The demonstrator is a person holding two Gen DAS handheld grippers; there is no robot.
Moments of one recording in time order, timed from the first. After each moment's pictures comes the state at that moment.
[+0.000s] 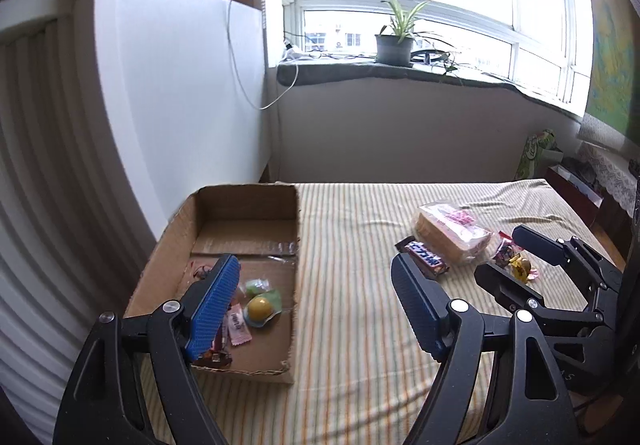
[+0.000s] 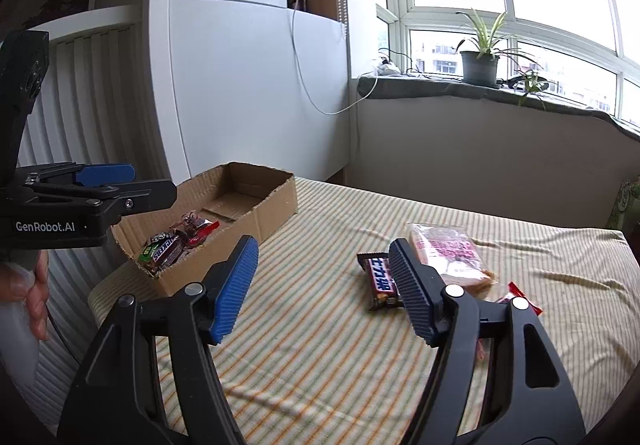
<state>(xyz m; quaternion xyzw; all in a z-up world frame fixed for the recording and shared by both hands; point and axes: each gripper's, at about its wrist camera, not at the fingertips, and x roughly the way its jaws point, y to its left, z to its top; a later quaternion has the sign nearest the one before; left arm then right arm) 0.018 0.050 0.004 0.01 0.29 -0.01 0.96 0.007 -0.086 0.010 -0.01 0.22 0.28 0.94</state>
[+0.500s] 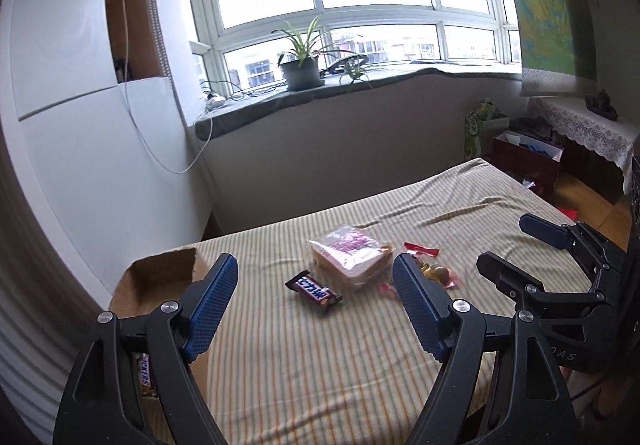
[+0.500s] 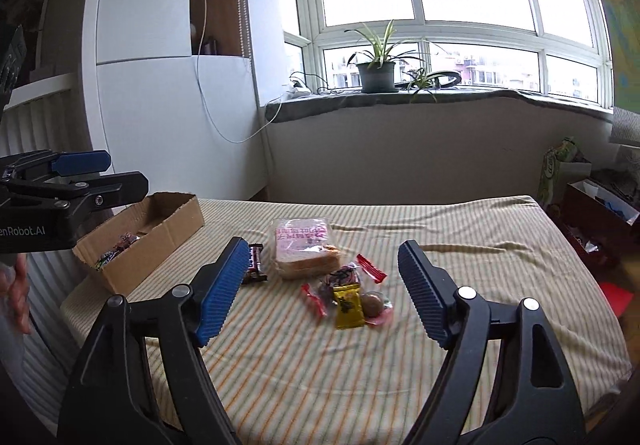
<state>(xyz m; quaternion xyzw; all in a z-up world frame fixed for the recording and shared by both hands) 0.003 -0.090 0.032 0.12 0.24 -0.09 0.96 -0.024 -0.236 0.012 0.05 0.19 0.16 0.97</state>
